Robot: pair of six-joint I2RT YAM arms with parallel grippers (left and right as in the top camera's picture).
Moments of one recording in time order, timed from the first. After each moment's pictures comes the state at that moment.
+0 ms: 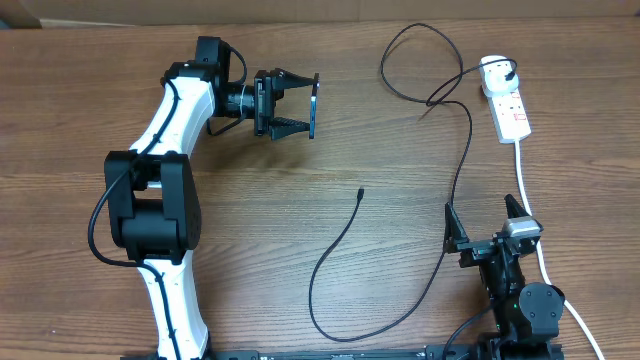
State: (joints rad) left arm -0.08 2.23 1.78 -0.91 1.52 -0.97; right arm 0.01 0.01 0.02 -0.02 -0.12 0.02
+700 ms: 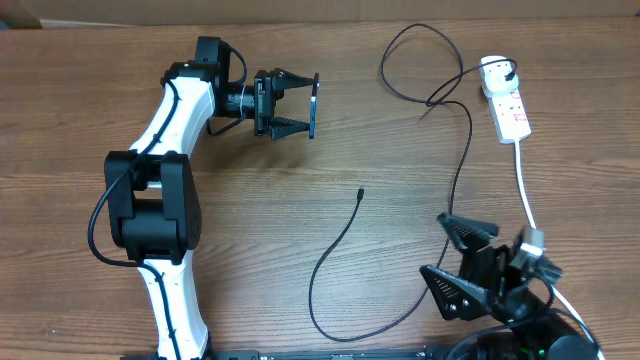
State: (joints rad) left arm -0.08 2.23 1.78 -0.91 1.52 -0.97; right arm 0.01 0.03 0.18 0.34 -0.83 0.85
